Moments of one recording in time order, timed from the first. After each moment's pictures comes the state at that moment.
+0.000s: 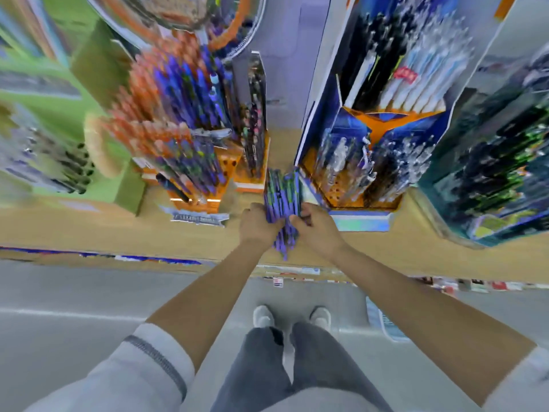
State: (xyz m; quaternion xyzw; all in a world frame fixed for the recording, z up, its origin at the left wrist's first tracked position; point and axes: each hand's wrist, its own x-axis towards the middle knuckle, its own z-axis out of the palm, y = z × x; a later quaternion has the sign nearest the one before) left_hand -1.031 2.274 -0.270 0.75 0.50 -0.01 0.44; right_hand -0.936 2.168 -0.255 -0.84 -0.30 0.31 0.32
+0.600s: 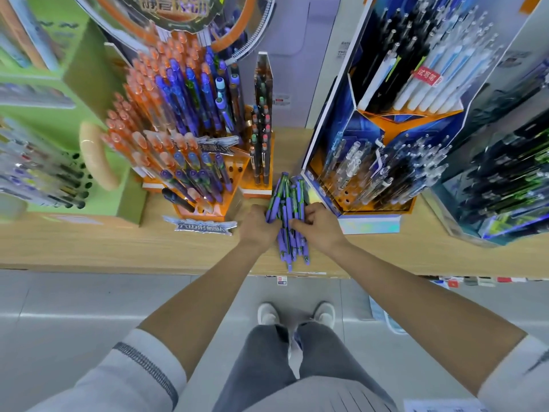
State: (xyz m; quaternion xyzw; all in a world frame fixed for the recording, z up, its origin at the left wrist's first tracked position) left_hand -1.031 2.300 -0.274 0.76 0.48 -0.05 0.44; right_hand -0.936 2.191 -0.261 -0.85 -0.23 0.34 0.32
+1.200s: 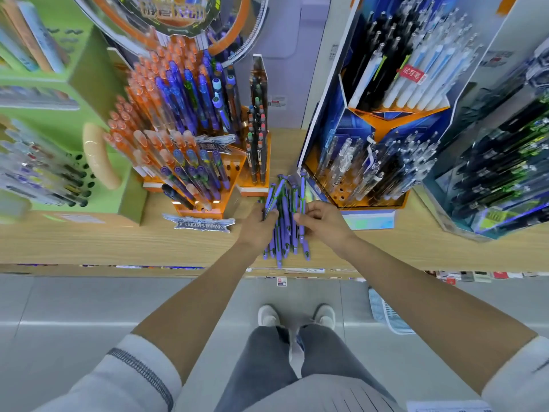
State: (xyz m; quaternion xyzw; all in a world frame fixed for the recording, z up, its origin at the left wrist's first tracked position) left_hand -1.044 2.285 -0.260 0.66 0.45 0.04 0.60; right_hand -0.929 2.174 -0.247 -0.77 -0.17 0.42 0.45
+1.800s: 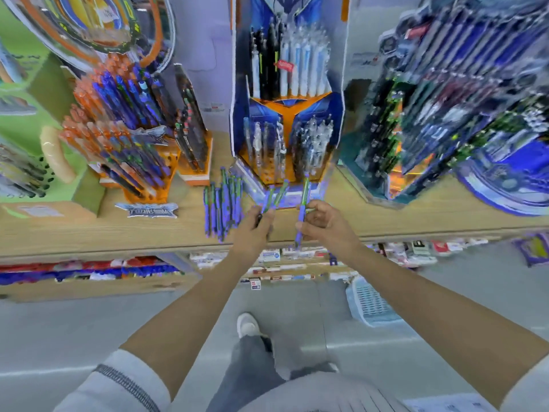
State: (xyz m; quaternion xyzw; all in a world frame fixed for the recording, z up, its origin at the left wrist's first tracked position) left_hand -1.027 2.134 -0.232 0.64 0.35 0.14 0.67; right_hand -0.916 1.998 -0.209 -0.70 -0.22 0.36 0.57
